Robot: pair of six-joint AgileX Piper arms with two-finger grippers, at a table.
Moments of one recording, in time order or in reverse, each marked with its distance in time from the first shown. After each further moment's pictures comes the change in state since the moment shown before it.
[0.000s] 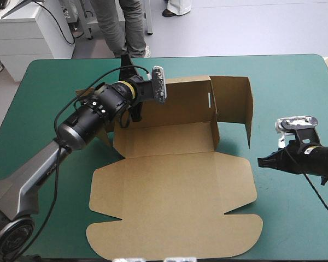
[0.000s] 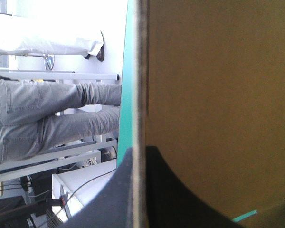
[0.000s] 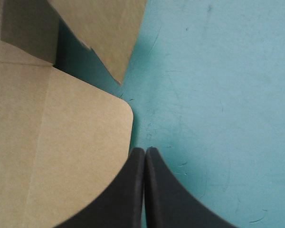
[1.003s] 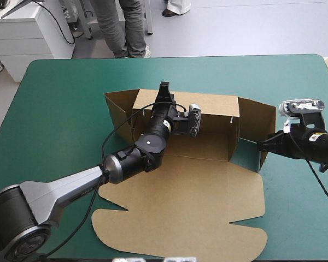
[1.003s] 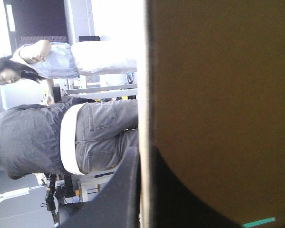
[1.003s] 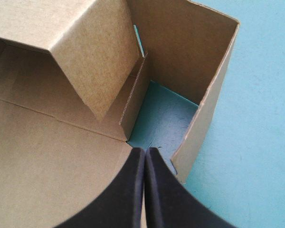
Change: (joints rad) left arm -0.276 0.078 0.298 1.042 -0.065 -0.966; right arm 0.000 0.000 -0.135 0.108 0.011 0.003
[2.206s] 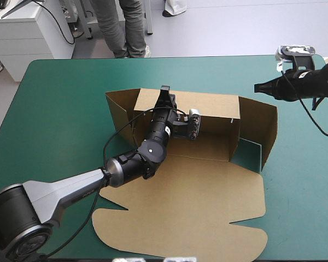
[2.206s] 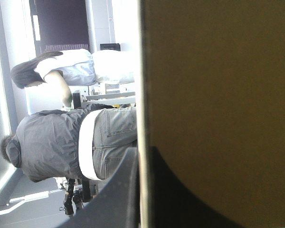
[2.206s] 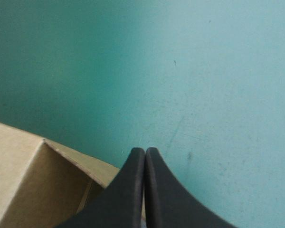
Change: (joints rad) left arm 0.000 0.008 0.068 0.210 -0.005 -0.185; right arm 0.000 0.515 -0.526 -0.072 0.029 0.074
